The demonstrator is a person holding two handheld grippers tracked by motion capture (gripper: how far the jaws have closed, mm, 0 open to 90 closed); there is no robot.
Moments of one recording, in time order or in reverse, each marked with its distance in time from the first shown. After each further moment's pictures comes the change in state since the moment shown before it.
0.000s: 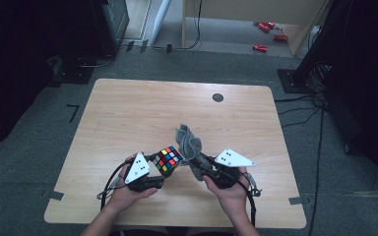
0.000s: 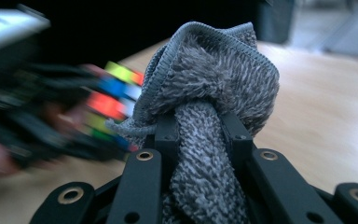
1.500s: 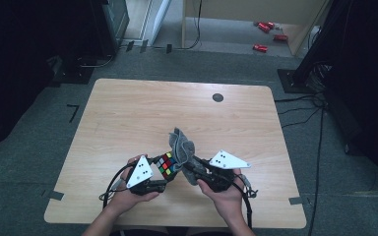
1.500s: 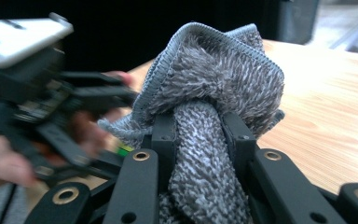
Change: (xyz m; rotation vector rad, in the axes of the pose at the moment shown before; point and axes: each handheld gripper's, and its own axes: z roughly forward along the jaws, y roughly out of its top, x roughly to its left) left arm -0.008 0.004 -0.002 -0.018 -0.030 0.033; right arm 0.012 0.001 0.005 0.008 0.063 0.036
